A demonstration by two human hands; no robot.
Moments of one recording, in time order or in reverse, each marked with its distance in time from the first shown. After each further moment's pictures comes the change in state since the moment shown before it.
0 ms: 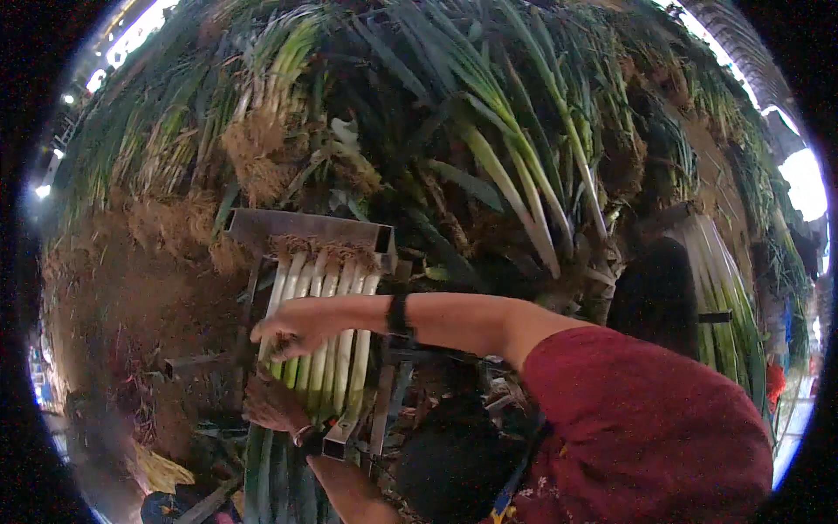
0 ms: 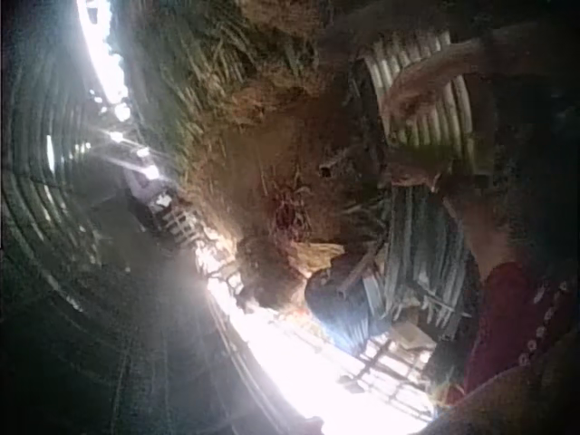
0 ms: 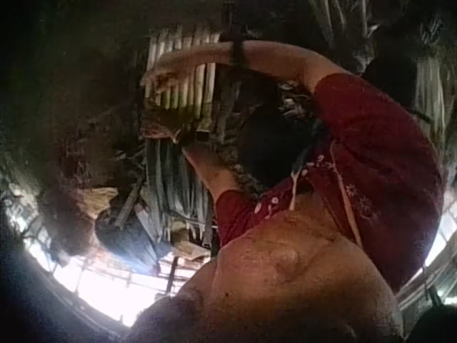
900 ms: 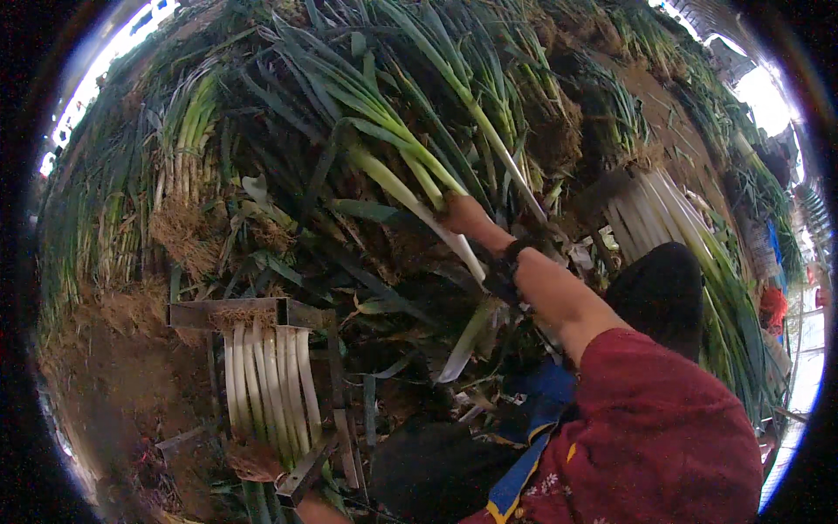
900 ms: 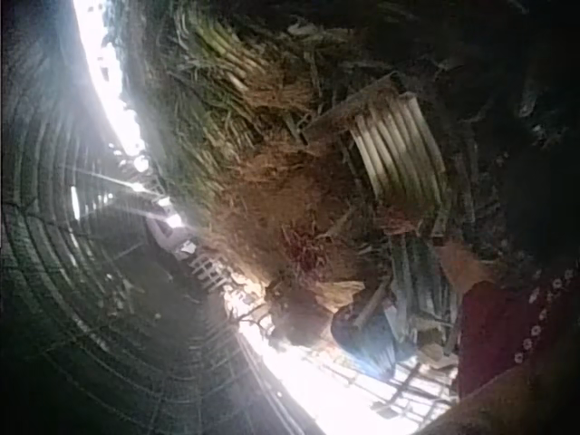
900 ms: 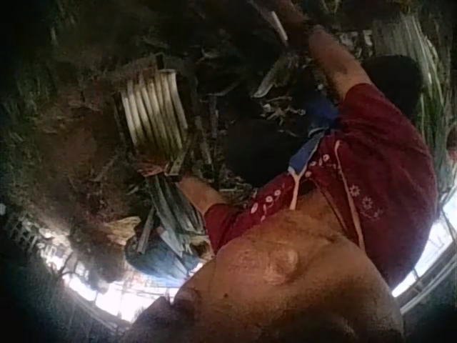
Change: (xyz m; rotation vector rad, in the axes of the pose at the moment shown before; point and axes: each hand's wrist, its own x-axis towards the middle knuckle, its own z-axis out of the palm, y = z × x) left_hand 0.009 -0.020 0.029 0.185 0.071 -0.035; right_hand -0.380 0.069 -0.208 -0.693 0.831 1.125
